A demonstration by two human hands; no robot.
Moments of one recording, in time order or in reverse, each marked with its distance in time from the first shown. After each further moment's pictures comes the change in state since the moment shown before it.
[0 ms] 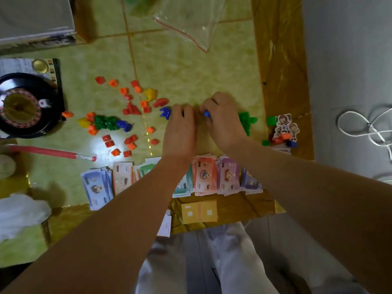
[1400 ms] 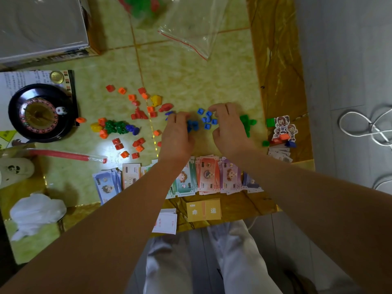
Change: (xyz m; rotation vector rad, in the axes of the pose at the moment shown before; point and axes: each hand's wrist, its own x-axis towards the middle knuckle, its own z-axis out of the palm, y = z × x) left_hand -0.009 -0.011 -0.019 -0.221 -0.072 -0.153; right_hand -0.022 0.000 -0.004 0.117 -0.026 0.146
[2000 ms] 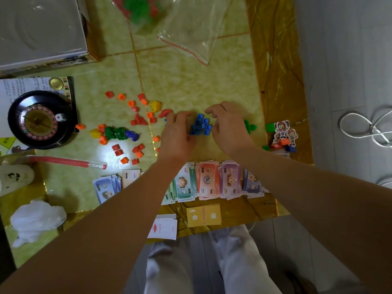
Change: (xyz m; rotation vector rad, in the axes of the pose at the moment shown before) left_hand 0.013 0.006 -0.007 -0.043 -0.034 -0.007; right_hand 0.019 -0.005 -0.013 -0.027 -0.047 -0.023
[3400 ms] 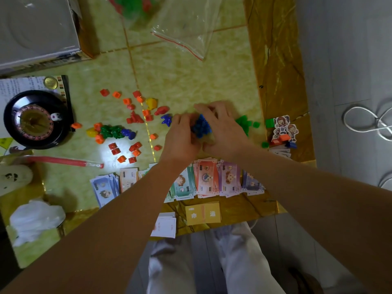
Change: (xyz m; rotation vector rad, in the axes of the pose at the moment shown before) left_hand -0.004 0.002 0.014 -0.006 -0.079 0.051; right_hand -0.010 0.011 0.005 -0.102 -0.190 -0.105
